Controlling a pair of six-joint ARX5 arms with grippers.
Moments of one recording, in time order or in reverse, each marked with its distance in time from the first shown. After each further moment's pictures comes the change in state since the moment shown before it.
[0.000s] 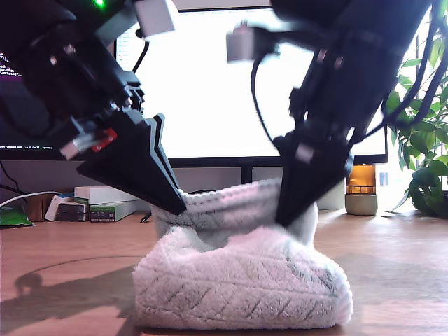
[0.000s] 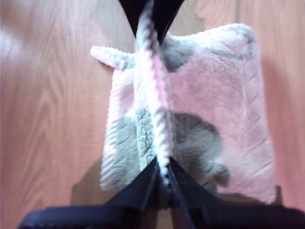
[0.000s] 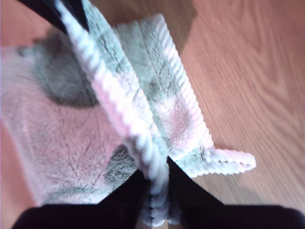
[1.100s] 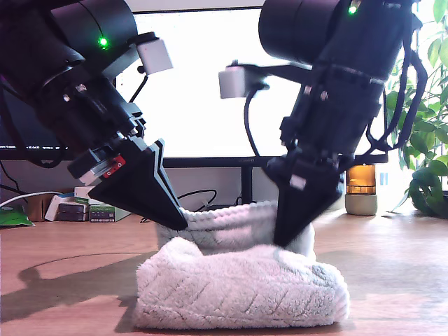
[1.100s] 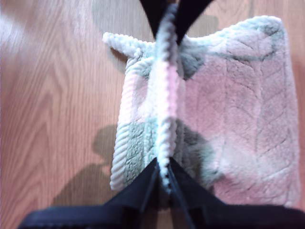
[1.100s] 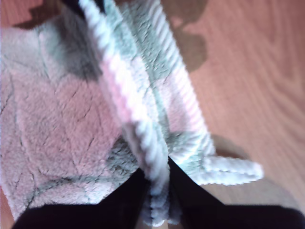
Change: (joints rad) left arm 0.076 0.095 0.000 0.079 0.087 0.000; right arm -0.025 0.109 0.045 -0.014 -0.020 -0.045
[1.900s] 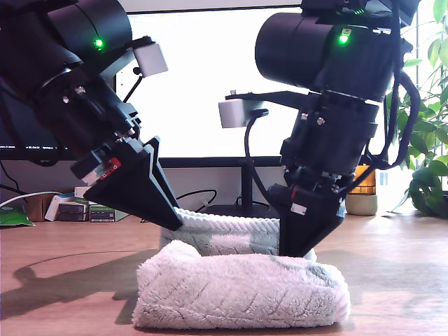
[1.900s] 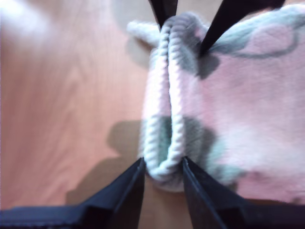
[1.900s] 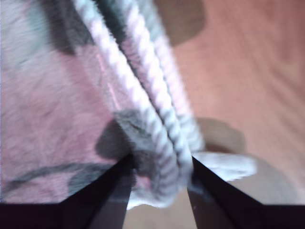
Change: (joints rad) left arm 0.025 0.000 0.000 0.054 -0.064 -0.001; right arm -0.005 0.042 0.034 0.012 0.081 0.001
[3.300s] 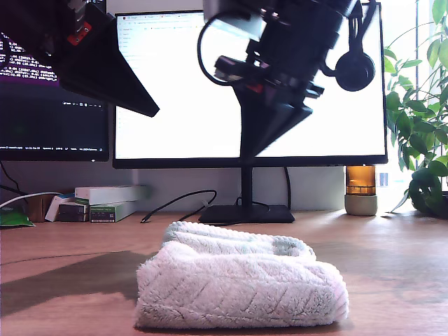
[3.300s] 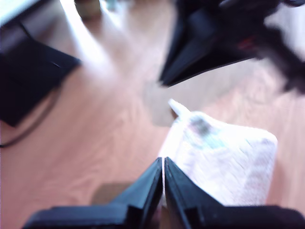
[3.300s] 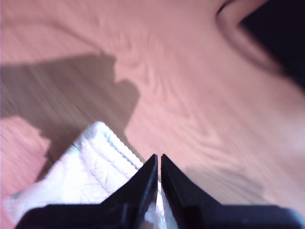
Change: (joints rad) left arm 0.090 -0.394 0.000 -0.116 0.136 -0.425; right arm 0.047 -0.215 0.142 -0.028 0.031 0.387
